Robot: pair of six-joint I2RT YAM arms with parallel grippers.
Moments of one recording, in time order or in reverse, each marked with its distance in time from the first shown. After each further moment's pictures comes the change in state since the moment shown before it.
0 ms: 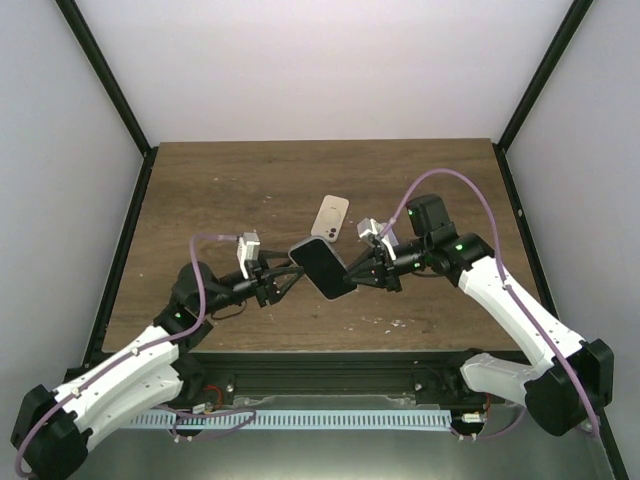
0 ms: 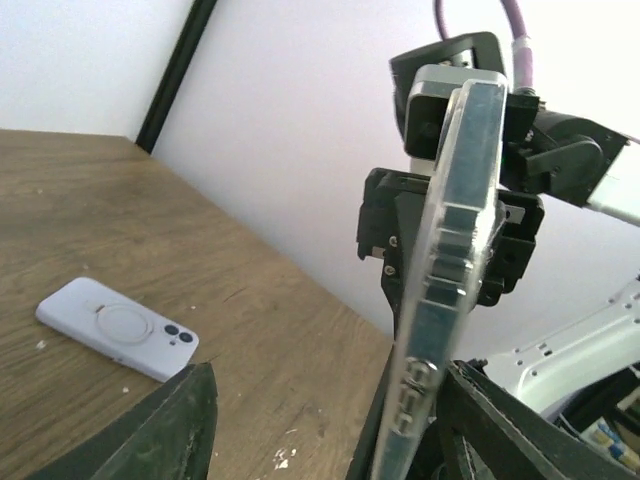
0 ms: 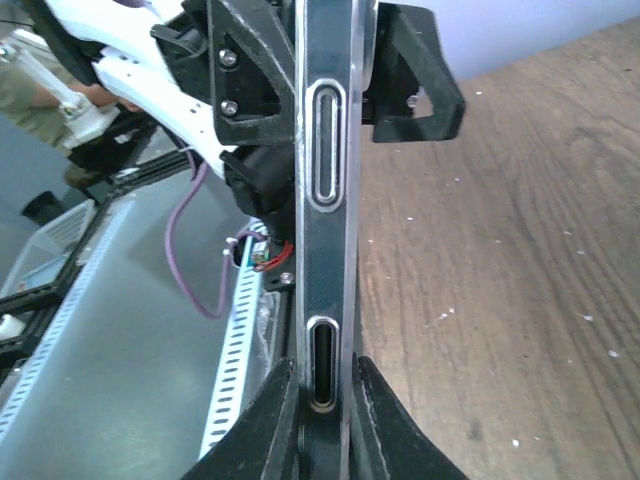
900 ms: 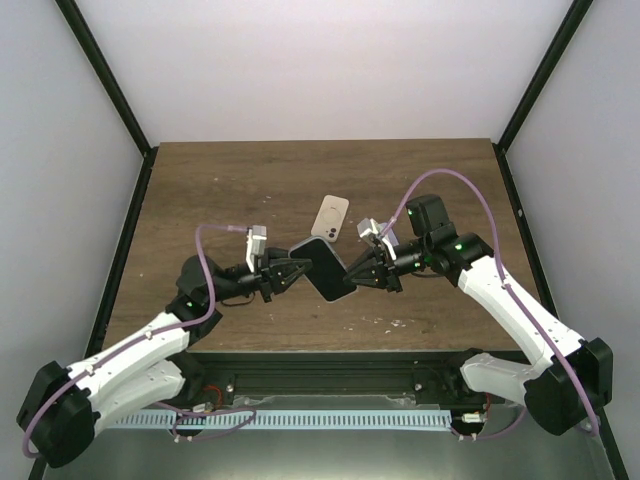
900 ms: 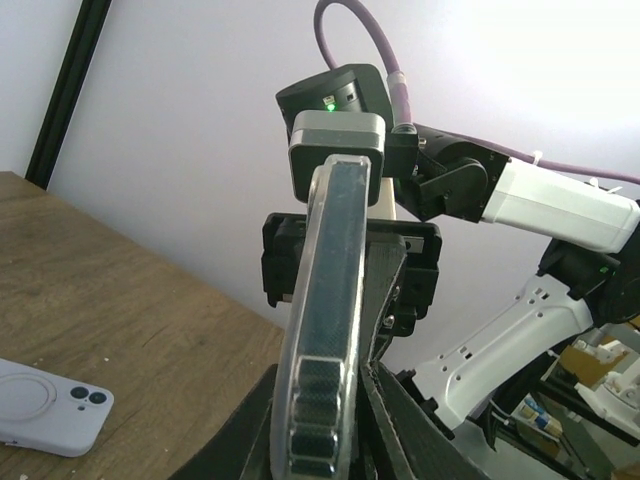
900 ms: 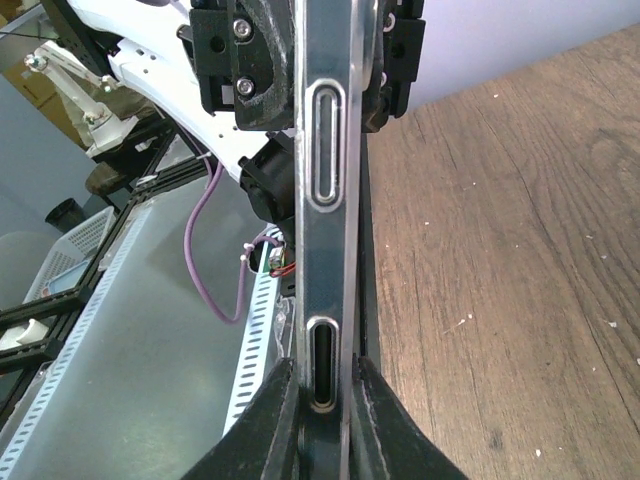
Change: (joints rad) left arm -0.010 0.156 0.050 0.266 0.157 -0.055; right arm 0.000 0.005 -0.001 -0.006 -0.060 0.019
